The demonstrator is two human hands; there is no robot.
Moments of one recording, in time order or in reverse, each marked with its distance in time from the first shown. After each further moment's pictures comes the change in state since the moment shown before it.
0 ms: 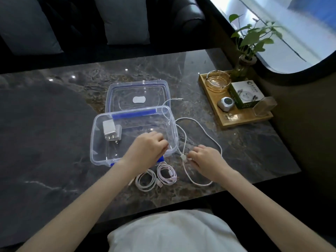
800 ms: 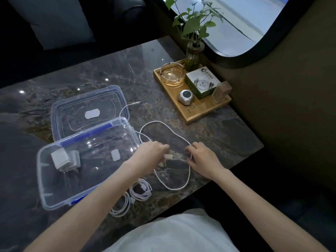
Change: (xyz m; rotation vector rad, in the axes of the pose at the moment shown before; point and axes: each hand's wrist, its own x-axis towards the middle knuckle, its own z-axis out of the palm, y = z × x) left_hand 0.100 0.045 0.042 -0.063 -0.551 0.092; right_hand -0.038 0.069 0.037 0.284 -0.018 0.479
